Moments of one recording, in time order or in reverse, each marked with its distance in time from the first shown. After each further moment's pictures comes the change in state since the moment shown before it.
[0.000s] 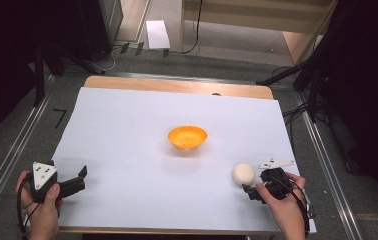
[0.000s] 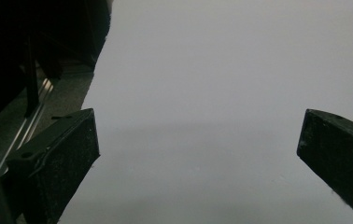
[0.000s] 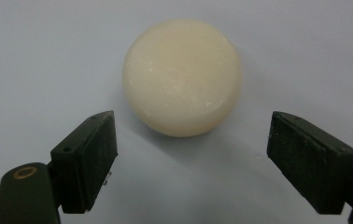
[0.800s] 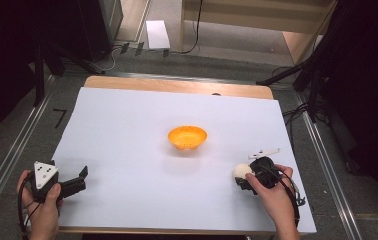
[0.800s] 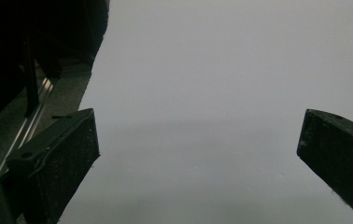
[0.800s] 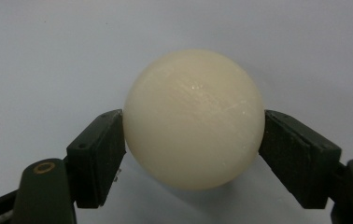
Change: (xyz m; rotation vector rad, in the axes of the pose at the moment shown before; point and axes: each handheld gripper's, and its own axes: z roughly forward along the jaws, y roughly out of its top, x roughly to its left) left arm -0.001 0.000 0.001 0.008 -0.002 0.012; right arm 0.003 0.027 0.023 0.083 0.018 0.030
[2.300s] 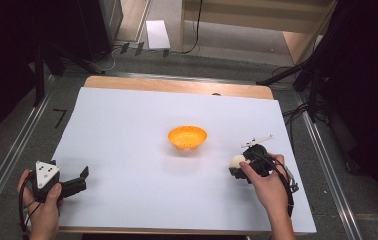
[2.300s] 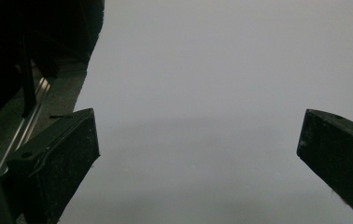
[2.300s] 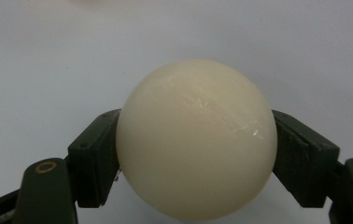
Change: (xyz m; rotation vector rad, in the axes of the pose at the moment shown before) left arm 0.000 0.000 0.001 0.013 -0.009 0.010; right arm 0.004 0.037 0.000 0.009 0.026 -0.038
